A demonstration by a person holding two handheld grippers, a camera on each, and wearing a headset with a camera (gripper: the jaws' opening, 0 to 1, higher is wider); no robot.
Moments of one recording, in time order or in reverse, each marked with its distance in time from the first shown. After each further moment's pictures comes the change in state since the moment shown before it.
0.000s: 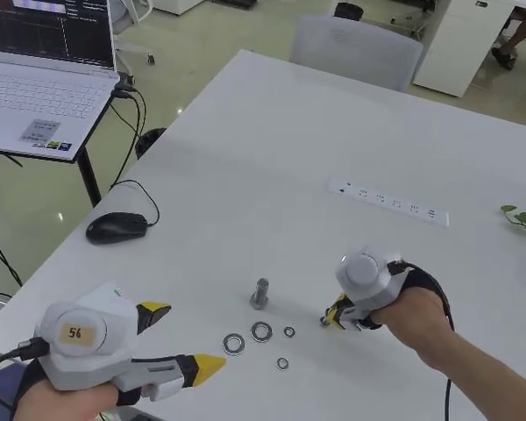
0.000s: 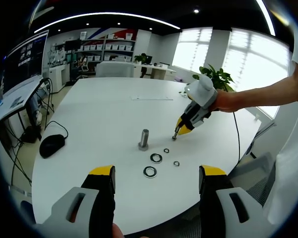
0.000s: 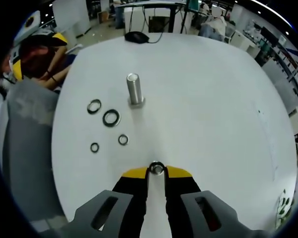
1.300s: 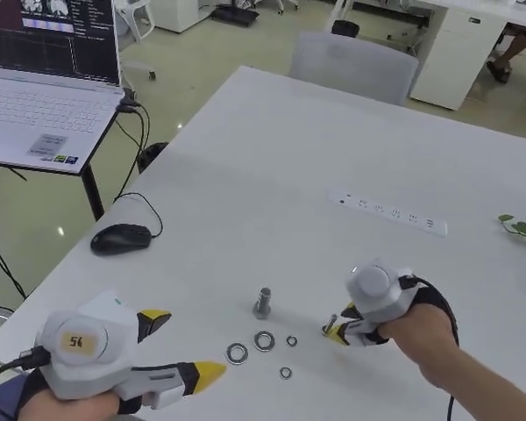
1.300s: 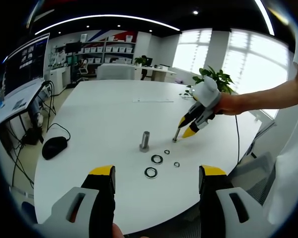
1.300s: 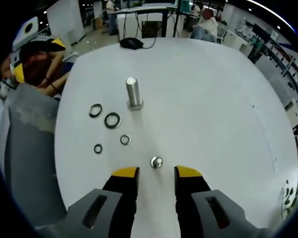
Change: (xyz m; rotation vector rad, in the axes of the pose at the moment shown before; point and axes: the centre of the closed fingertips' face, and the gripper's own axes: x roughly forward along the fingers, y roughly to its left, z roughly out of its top) left arm -0.007 -0.001 0.004 0.011 -0.020 0.007; right arm -0.020 0.003 -0.004 0.054 -0.054 -0.018
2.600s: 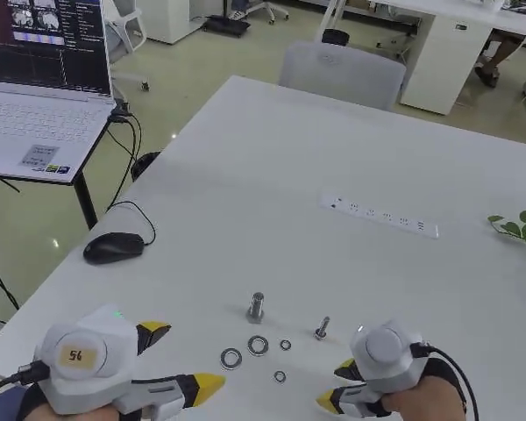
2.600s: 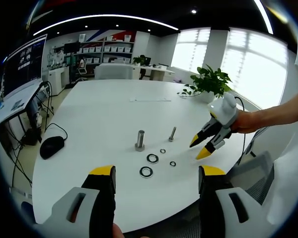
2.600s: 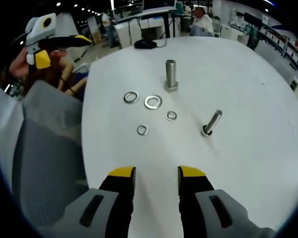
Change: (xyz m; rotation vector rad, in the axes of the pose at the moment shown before) left arm 0.002 -0.012 -0.003 0.006 0.005 -0.006; right arm 0.004 0.090 -0.039 0.128 -0.062 0.109
